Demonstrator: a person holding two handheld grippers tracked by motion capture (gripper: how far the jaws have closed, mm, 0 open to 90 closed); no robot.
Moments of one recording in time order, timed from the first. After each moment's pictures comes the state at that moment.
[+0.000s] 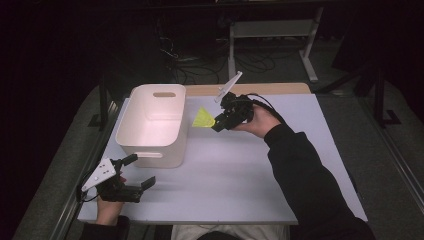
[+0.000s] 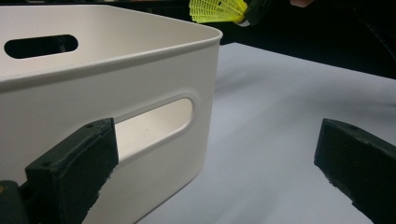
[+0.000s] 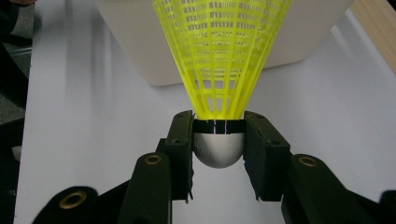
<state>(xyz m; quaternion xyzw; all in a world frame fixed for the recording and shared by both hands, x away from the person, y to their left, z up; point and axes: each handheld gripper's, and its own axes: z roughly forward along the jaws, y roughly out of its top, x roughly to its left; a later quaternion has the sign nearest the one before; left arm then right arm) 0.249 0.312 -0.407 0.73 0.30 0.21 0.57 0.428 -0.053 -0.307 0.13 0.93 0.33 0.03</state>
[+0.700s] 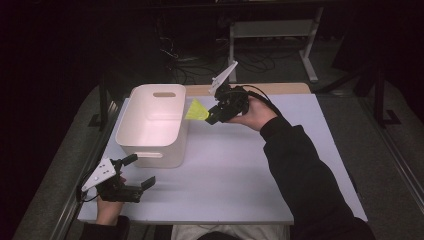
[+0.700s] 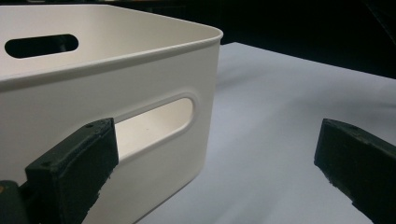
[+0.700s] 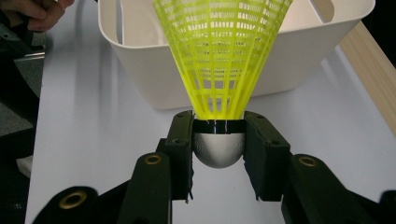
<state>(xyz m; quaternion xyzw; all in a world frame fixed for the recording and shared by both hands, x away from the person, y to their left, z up) 0.249 0.311 -0.407 0.73 0.30 0.21 0.57 0.426 -0.039 -0.277 0.12 0.93 0.35 0.04</state>
